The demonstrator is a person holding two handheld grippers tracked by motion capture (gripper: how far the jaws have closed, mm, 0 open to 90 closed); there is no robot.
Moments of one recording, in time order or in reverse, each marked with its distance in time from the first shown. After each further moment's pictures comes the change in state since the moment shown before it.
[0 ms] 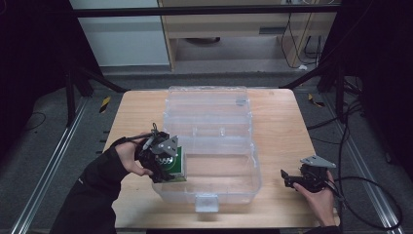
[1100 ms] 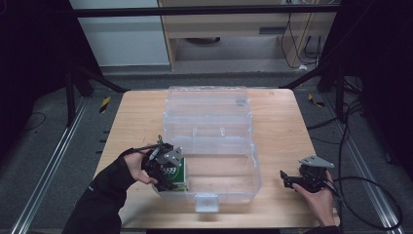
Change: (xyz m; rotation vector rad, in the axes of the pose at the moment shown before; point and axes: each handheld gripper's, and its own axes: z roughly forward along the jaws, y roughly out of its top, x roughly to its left) left arm -0.005 -0.017 0.049 0.007 -0.063 -0.041; right arm 0.002 0.000 0.002 0.011 0.006 -0.009
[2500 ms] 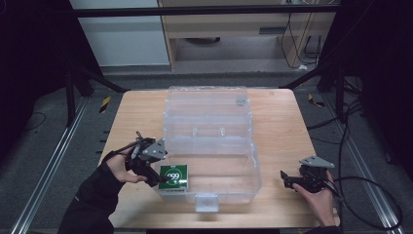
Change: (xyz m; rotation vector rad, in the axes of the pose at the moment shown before) left arm -0.006 -0.034 -0.039 -0.201 0.165 -0.127; right arm -0.001 -0.001 0.000 0.004 -0.006 -0.001
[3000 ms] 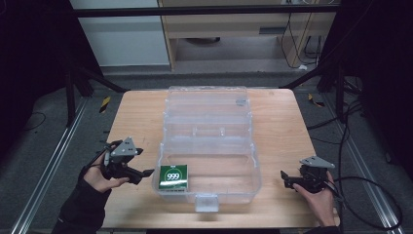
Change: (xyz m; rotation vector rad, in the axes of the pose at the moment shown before) left arm 0.000 -0.071 -0.016 -0.158 0.206 -0.314; right arm 0.000 -0.001 -0.001 -0.002 -0.004 0.008
